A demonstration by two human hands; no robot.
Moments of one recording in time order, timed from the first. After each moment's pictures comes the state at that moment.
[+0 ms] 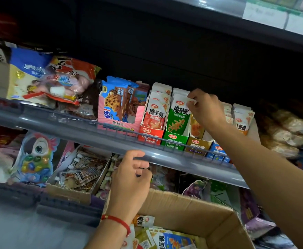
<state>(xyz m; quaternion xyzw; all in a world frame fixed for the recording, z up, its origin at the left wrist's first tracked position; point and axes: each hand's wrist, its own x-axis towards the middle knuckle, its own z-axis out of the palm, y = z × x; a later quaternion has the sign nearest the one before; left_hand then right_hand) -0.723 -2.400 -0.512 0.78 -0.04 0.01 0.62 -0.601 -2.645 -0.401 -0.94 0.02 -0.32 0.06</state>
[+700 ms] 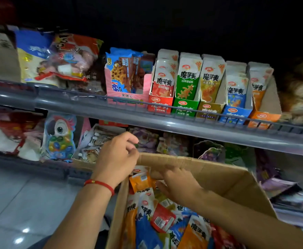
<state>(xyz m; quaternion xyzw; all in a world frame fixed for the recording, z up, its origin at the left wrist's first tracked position) -0.723 -2.340 -0.520 0.91 -0.08 0.02 0.41 -0.757 -2.534 -0.606 -0.99 -0.08 0.07 0.05</state>
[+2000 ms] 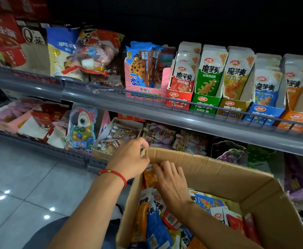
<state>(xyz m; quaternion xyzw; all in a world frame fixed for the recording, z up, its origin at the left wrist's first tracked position) -0.720 -2.336 -0.534 0.96 -0.06 -0.09 0.27 -0.742 -2.496 -0.699 -0.98 -0.13 -0.17 0.02</state>
